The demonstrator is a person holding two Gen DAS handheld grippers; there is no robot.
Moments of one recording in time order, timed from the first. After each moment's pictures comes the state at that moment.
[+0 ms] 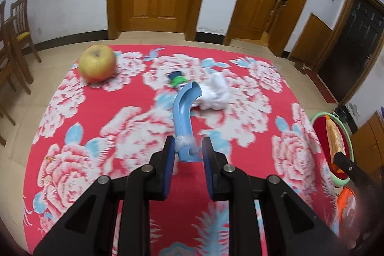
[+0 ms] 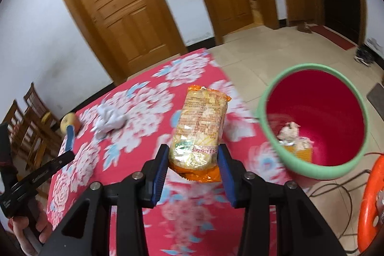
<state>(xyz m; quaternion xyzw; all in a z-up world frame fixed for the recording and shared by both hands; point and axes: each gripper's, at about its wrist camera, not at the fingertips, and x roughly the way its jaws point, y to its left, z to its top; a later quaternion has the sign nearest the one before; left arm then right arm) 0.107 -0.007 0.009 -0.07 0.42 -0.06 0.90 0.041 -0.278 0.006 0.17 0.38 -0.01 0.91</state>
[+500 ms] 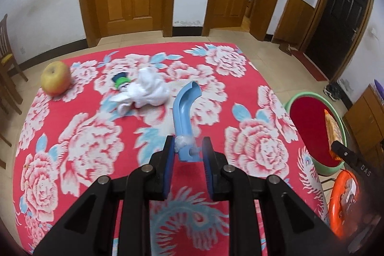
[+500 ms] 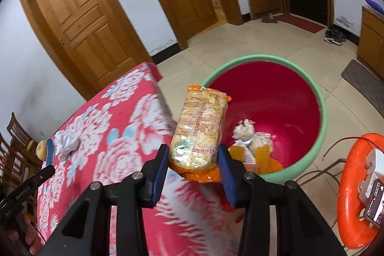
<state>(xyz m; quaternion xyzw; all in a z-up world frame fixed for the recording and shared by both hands) 0.105 -0.094 0.012 -0.01 0.43 -0.11 0.90 0.021 -0.376 -0.011 0.22 0.38 -0.10 0.89</state>
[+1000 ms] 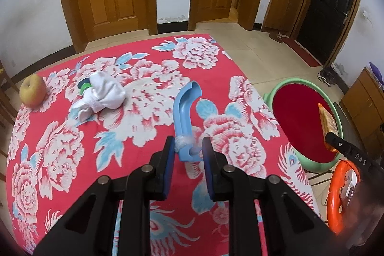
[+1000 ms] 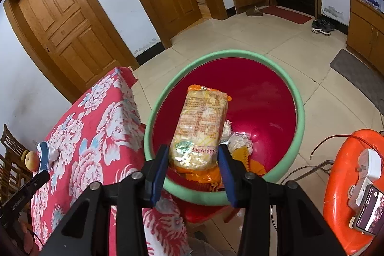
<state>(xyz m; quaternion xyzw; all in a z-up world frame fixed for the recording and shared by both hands) 0.107 -0.152 0.005 0.02 0.44 -0.14 0.89 0.021 -0.425 -0.028 0.24 0.39 -0.12 0.88</state>
